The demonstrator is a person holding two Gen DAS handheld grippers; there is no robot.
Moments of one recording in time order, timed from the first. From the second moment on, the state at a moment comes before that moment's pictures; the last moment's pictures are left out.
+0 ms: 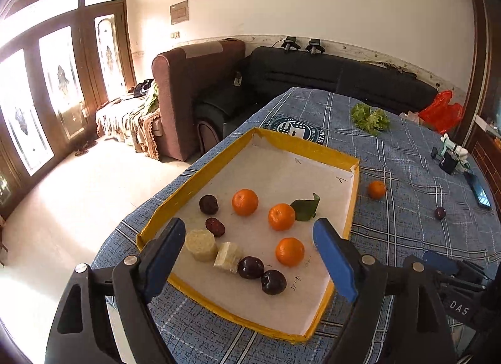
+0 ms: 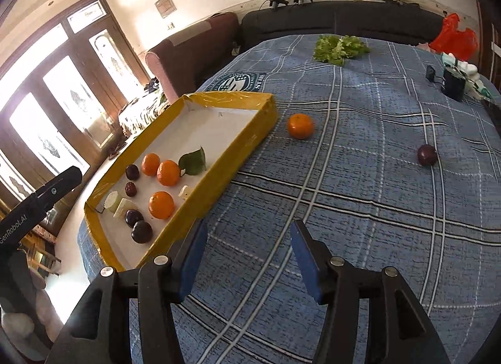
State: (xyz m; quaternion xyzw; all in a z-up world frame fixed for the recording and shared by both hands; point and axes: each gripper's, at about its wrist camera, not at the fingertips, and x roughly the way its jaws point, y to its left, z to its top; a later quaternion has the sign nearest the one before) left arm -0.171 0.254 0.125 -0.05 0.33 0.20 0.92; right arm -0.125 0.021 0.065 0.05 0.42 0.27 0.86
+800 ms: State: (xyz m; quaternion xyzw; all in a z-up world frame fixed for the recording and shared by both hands) left arm -0.158 0.199 0.120 0.00 0.35 0.15 0.92; right arm -0.119 -0.068 0.059 0.11 0.42 0.22 0.88
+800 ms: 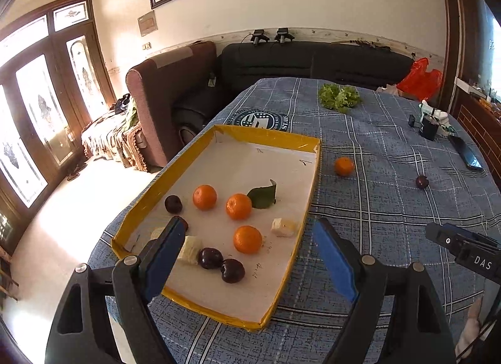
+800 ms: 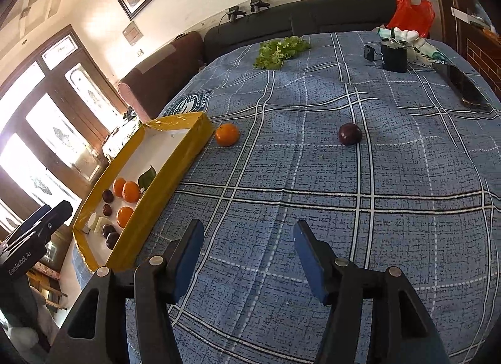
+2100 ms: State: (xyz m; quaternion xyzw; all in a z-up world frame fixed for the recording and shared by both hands) left arm 0.042 0.146 0.075 -0.02 0.44 -0.09 0.90; right arm 0.023 -0.110 0.019 0.09 0.42 0.12 0.89
